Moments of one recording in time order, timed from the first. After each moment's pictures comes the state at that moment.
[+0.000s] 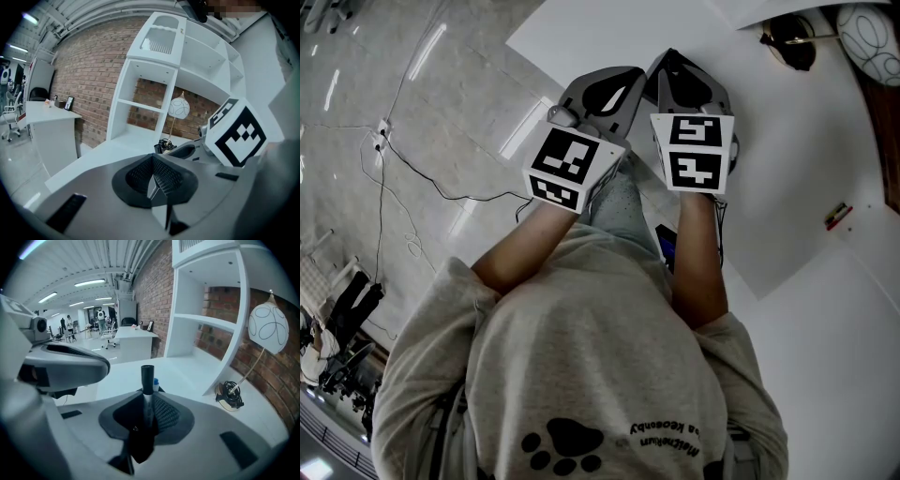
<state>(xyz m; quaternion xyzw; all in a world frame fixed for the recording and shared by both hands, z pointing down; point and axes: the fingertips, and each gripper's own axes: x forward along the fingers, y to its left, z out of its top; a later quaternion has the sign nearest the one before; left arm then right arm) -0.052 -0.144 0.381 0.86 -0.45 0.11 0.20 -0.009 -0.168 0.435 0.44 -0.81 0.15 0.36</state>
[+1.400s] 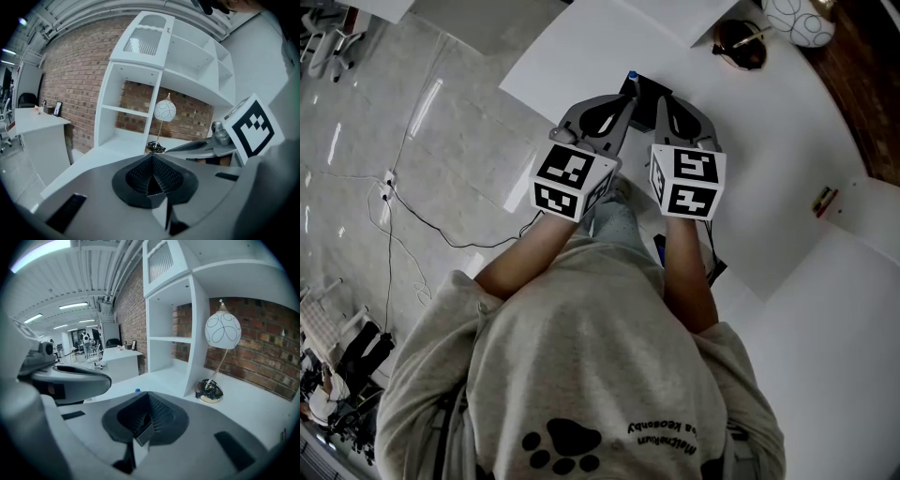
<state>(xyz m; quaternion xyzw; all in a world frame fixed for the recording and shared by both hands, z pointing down) -0.018 -0.122 0.342 0.89 -0.41 0.11 0.18 0.040 -0.140 0.367 0.54 -0.79 0.16 0.23</state>
